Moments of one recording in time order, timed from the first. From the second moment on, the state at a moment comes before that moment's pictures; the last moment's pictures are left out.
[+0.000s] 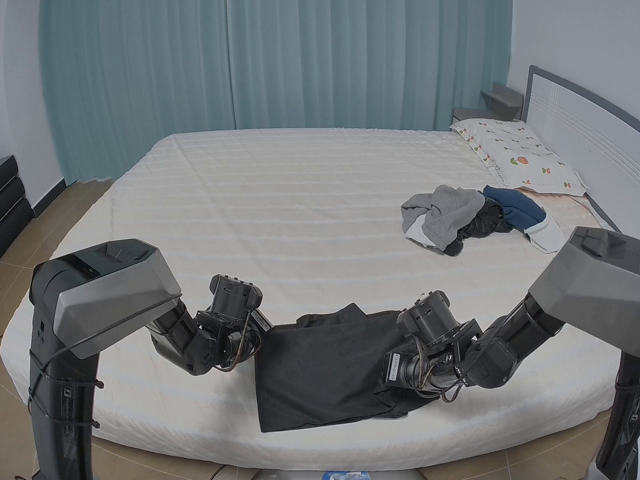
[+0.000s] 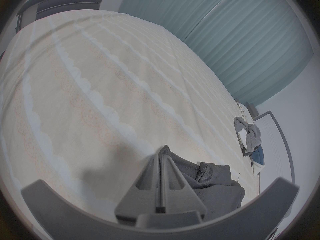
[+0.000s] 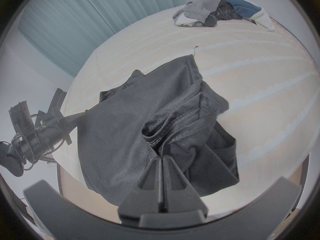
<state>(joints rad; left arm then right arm) -0.41 2.37 -1.00 -0.62 0.19 -1.03 0.64 2.17 -0.89 -0.31 -0.10 0.77</state>
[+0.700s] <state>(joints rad) -0.41 2.38 -1.00 -0.62 0.19 -1.03 0.45 2.04 -0.60 -0.43 -0.02 0.57</state>
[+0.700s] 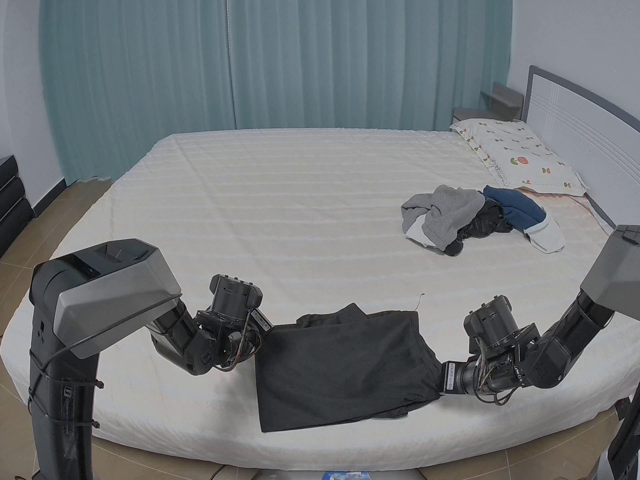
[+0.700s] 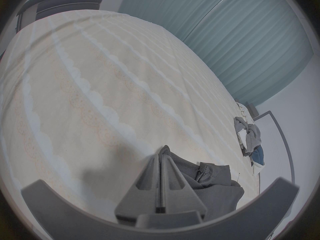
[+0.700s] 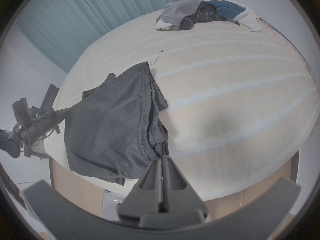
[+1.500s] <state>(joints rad) -0.41 2.38 -1.00 -0.62 0.19 -1.03 0.34 2.07 -0.59 -0.66 0.08 0.57</state>
